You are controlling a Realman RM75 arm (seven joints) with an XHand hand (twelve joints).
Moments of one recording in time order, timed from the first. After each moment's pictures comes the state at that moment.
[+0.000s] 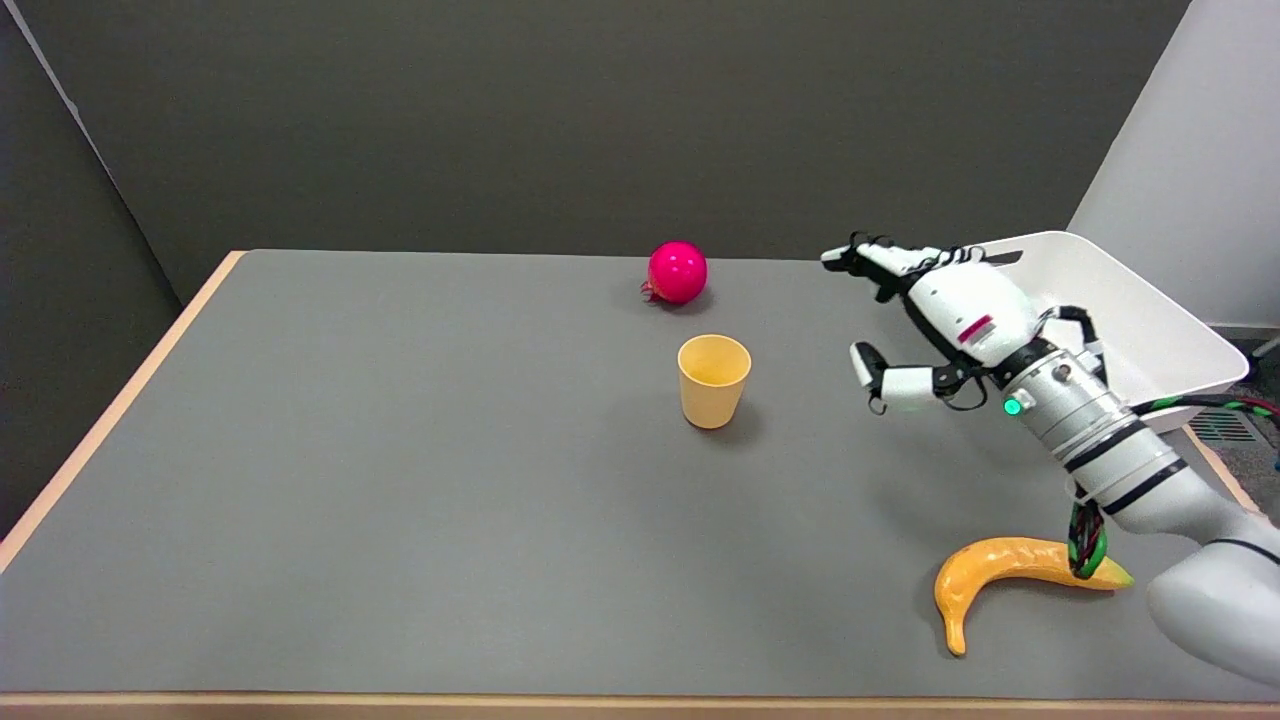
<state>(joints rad) -0.44 -0.77 -1.50 1.69 0.67 0.50 0.24</state>
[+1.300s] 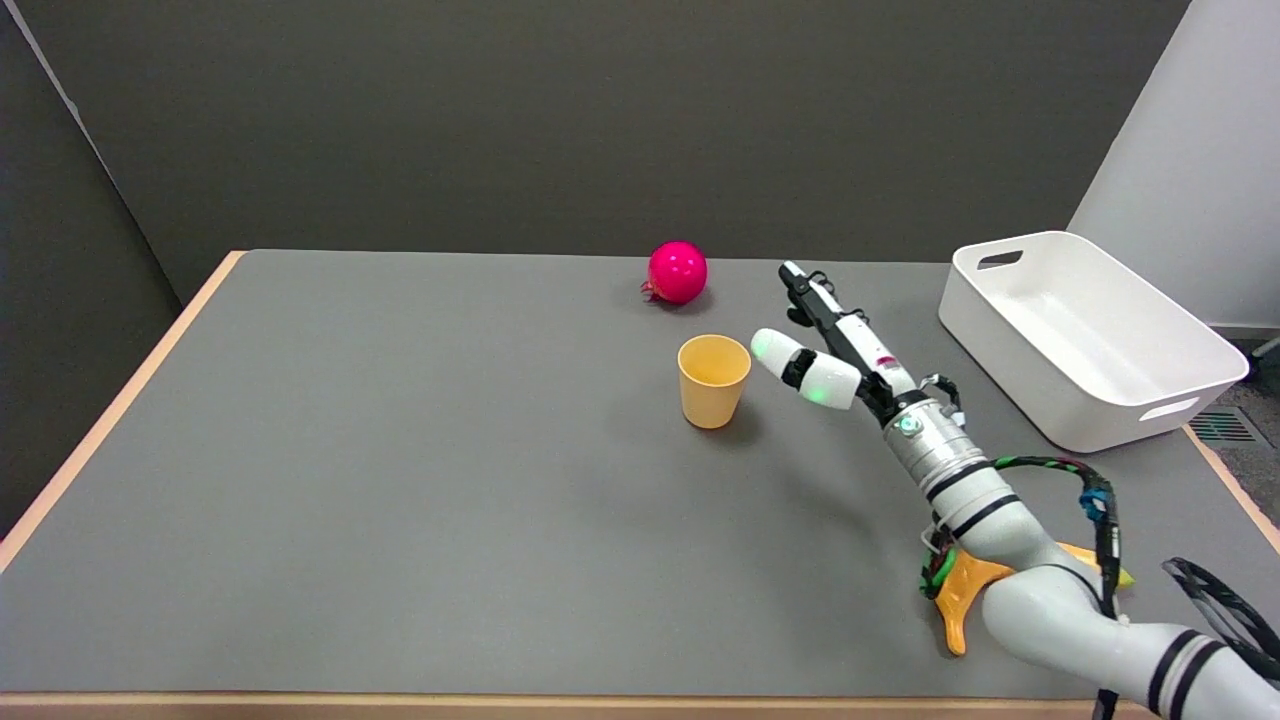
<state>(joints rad) -0.08 -0.95 -1.92 1.36 0.91 0.58 0.72</state>
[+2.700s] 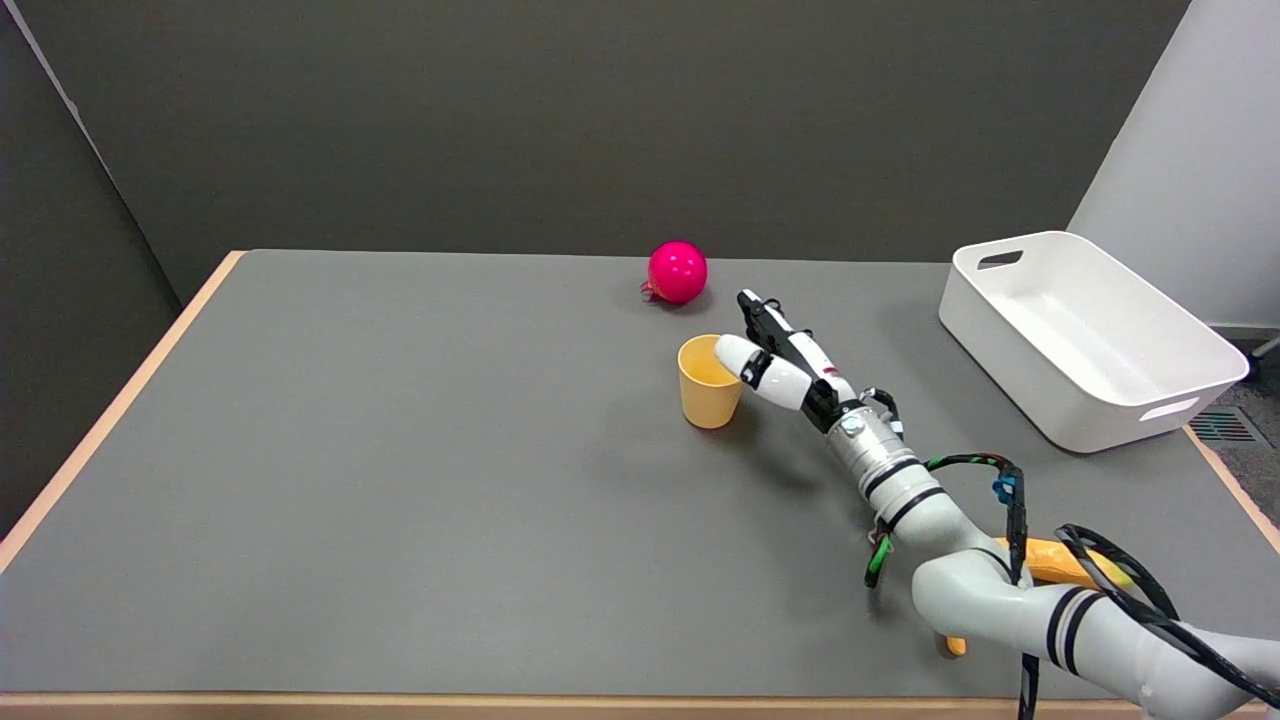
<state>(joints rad) 0.19 -1.03 -2.20 1.02 0.98 0.65 0.95</state>
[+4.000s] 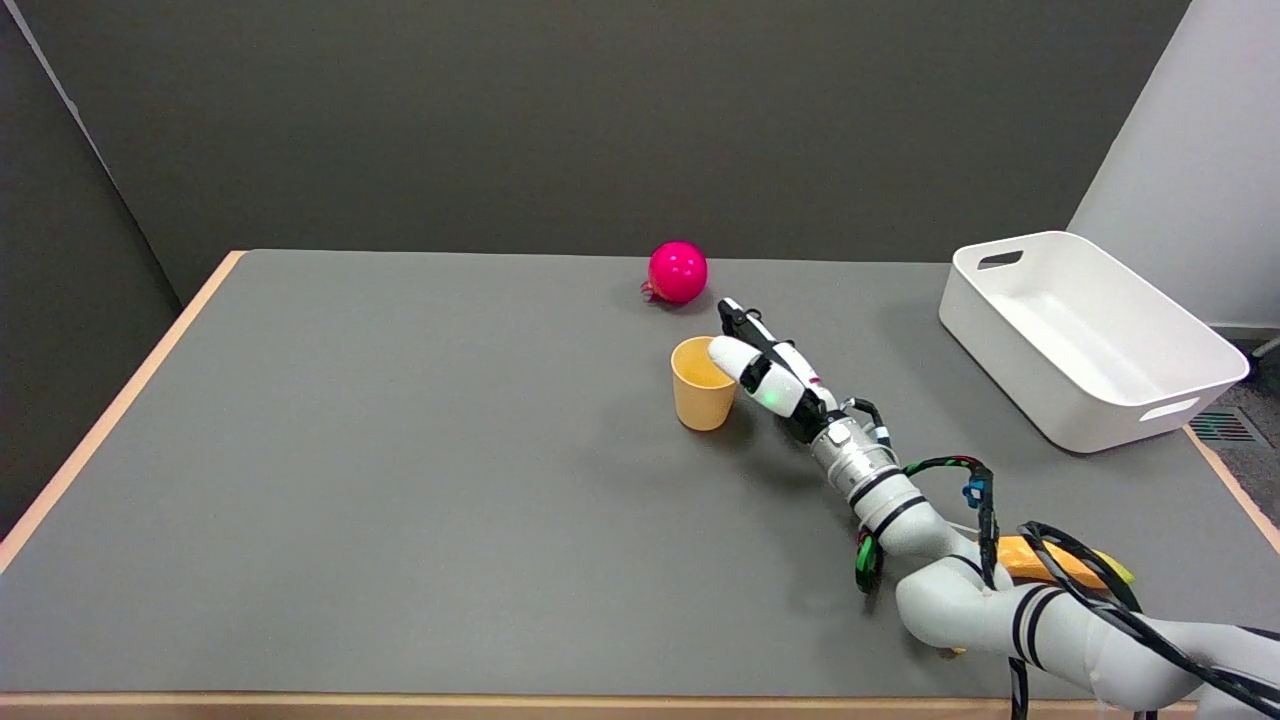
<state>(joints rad) 0.28 -1.10 -2.26 0.78 0.78 0.77 1.29</state>
